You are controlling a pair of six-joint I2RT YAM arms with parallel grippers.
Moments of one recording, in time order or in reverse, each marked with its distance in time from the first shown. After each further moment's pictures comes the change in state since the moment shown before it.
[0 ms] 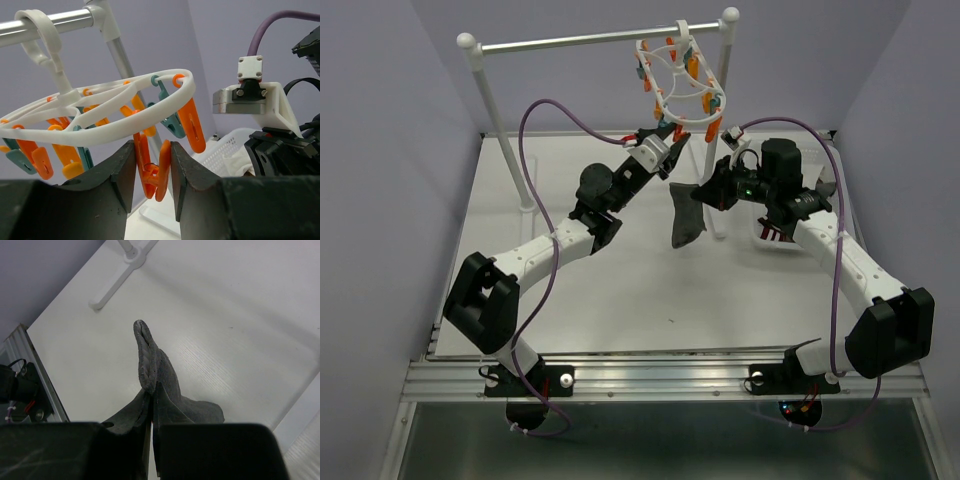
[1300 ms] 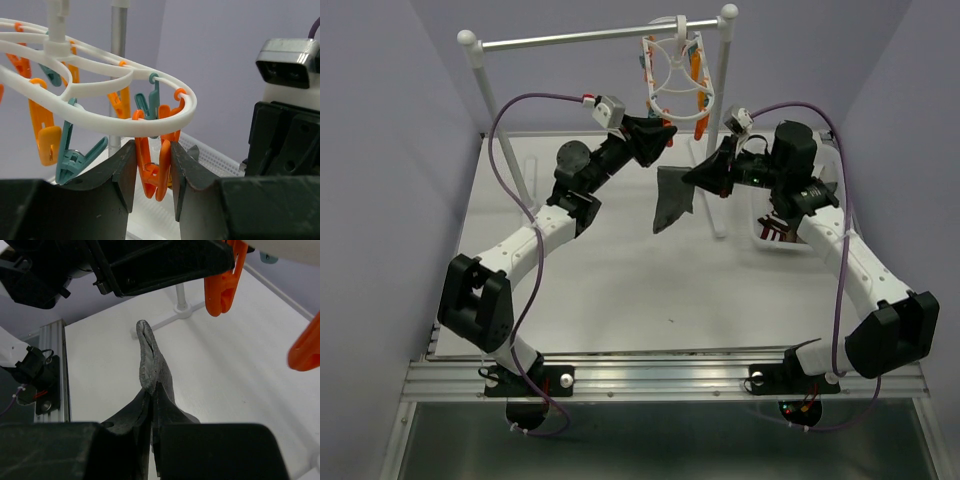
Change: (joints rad) left arm 0.137 -0.007 0.077 -0.145 0.169 -0.571; right arm -0.006 -0.006 0.068 0.178 -0.249 -0.069
